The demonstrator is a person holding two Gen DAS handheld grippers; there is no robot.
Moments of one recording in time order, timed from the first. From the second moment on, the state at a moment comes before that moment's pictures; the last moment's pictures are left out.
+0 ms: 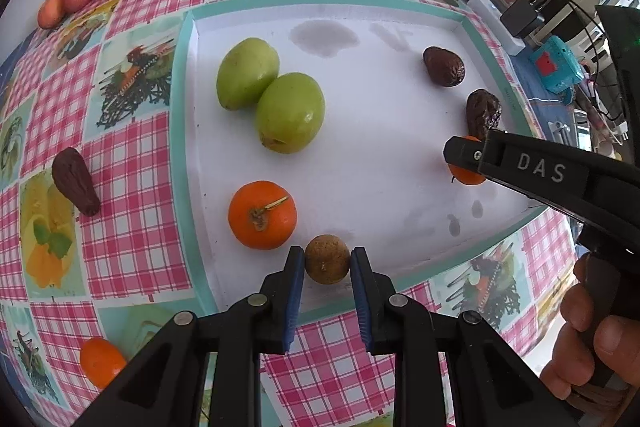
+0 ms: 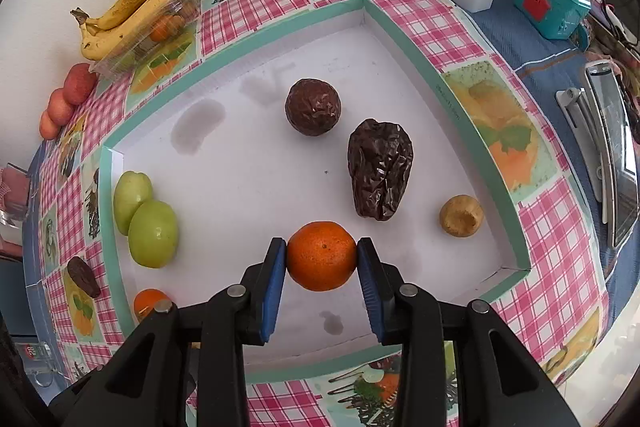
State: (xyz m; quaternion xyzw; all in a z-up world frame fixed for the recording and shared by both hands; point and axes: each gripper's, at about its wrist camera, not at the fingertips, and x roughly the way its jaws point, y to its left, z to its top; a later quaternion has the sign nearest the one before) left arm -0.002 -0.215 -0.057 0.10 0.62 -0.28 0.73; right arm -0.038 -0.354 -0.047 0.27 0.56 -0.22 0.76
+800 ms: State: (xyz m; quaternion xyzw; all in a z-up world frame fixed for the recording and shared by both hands) left arm 0.002 -0.198 -0.040 0.09 0.60 -0.28 0.74; right arm -0.042 -0.352 -0.034 0.27 0.53 -0.23 0.77
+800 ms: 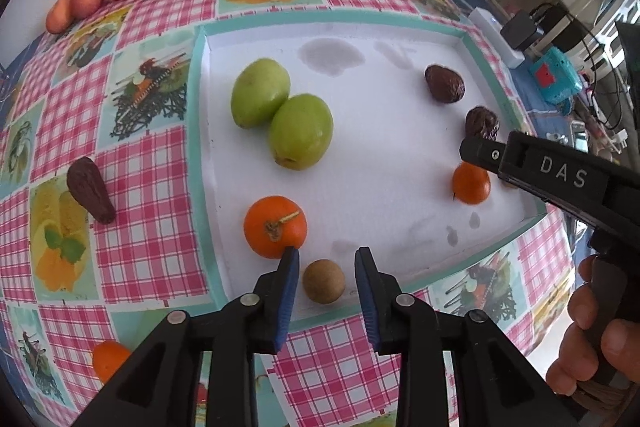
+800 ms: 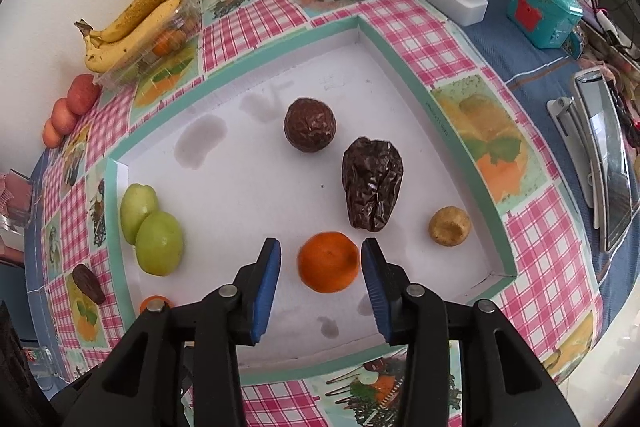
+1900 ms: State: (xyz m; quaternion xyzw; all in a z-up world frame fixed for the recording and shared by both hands) left arm 0.058 -0.093 -0.017 0.03 0.56 -0.07 0.83; right arm -0.026 -0.323 -0.024 0.21 0.52 -0.19 0.80
